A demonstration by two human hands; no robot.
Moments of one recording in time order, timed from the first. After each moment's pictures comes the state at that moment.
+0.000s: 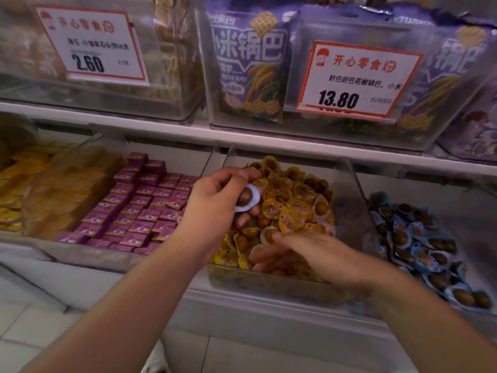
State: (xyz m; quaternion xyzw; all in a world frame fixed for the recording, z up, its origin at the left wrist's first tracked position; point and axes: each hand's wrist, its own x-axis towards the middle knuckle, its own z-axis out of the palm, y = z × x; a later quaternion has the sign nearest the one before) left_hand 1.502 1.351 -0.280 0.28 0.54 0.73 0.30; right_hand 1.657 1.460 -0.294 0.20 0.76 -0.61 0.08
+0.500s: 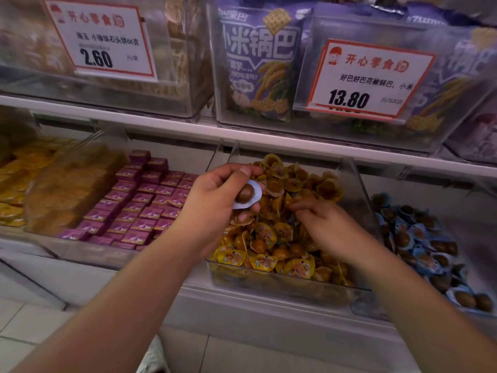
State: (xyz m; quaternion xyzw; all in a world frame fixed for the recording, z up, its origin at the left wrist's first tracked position) left_hand 1.492 1.347 -0.280 0.30 0.51 0.73 0.34; right_hand 1.641 1.503 -0.315 0.33 0.87 -0.35 -0.12
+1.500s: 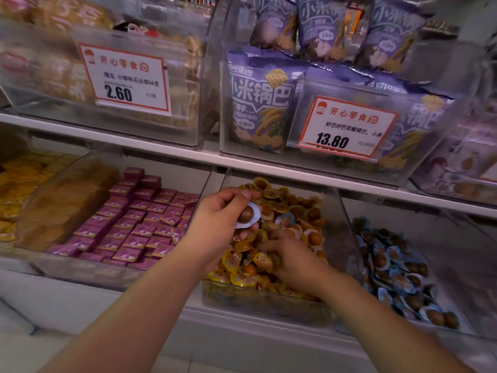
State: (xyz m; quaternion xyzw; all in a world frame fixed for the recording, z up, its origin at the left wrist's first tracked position) left_hand 1.496 1.358 -0.284 0.28 0.52 0.74 0.34; right_hand 1.625 1.491 -0.340 0.19 0.96 -0.20 0.00
